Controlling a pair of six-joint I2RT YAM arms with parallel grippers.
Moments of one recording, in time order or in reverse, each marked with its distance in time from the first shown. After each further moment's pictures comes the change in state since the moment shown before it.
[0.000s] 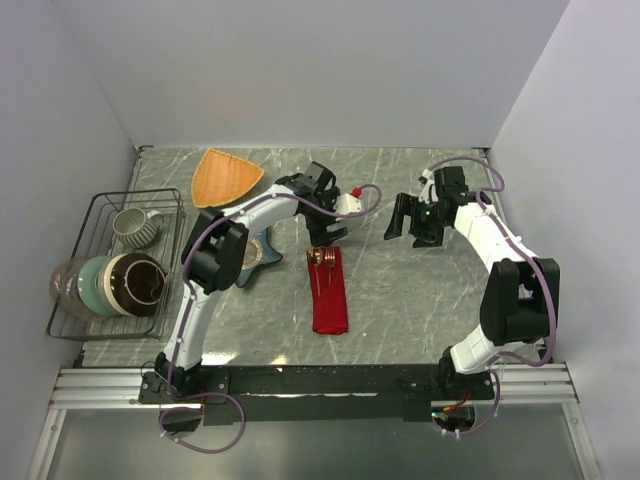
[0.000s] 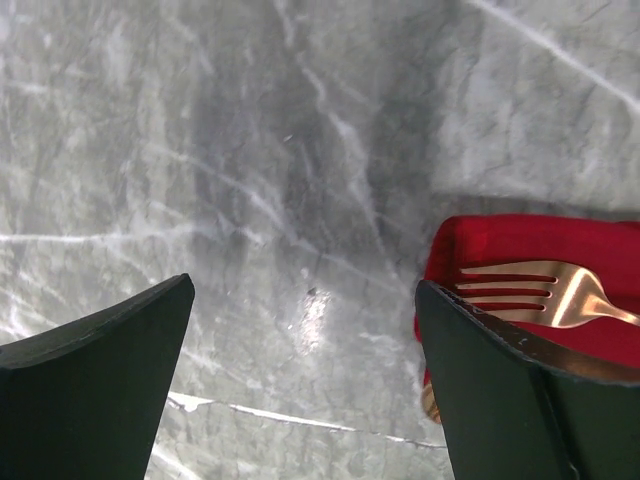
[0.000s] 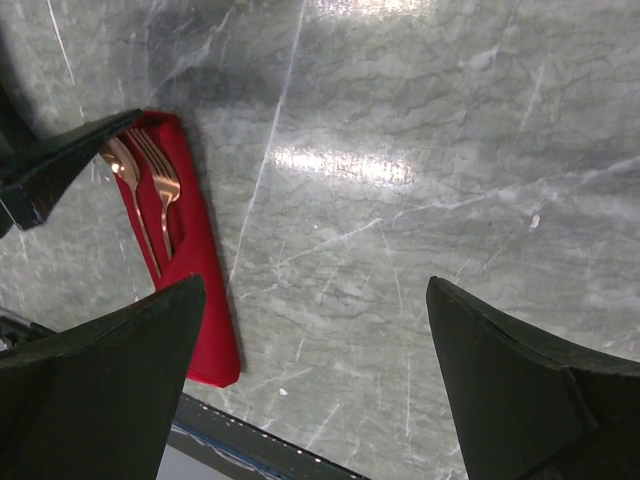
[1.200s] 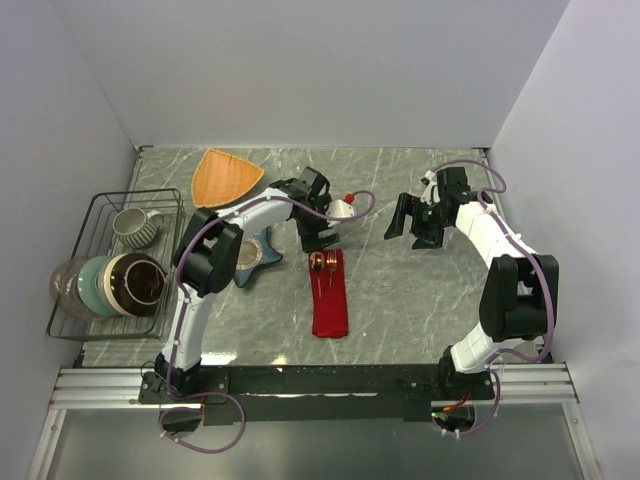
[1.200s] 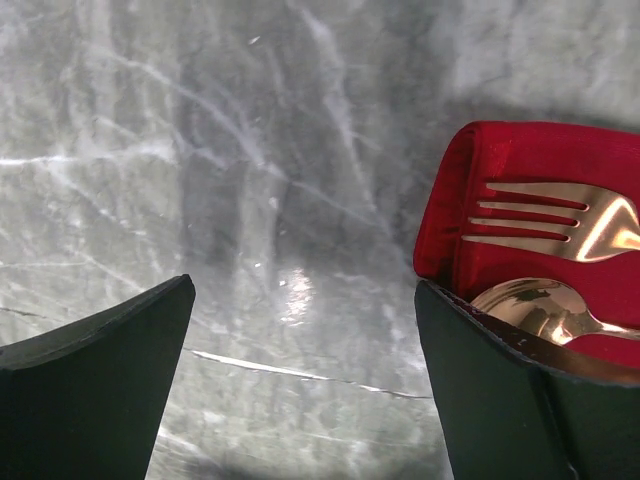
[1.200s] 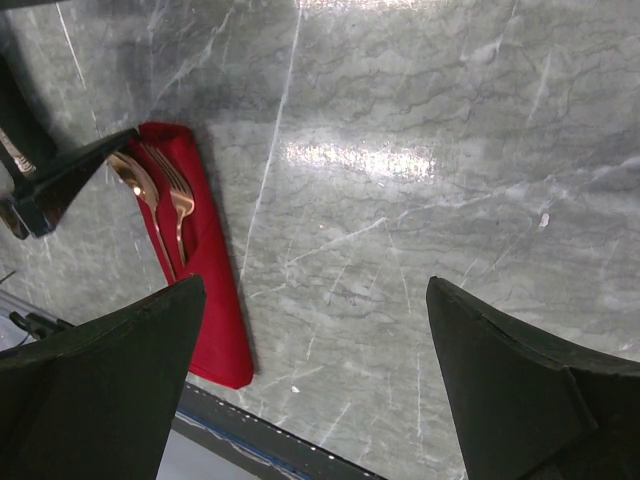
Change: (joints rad) left arm 0.015 -0.058 -0.106 -0.014 -0.046 0.000; right arm -0.025 0.021 0.000 0.000 -0.039 0.023
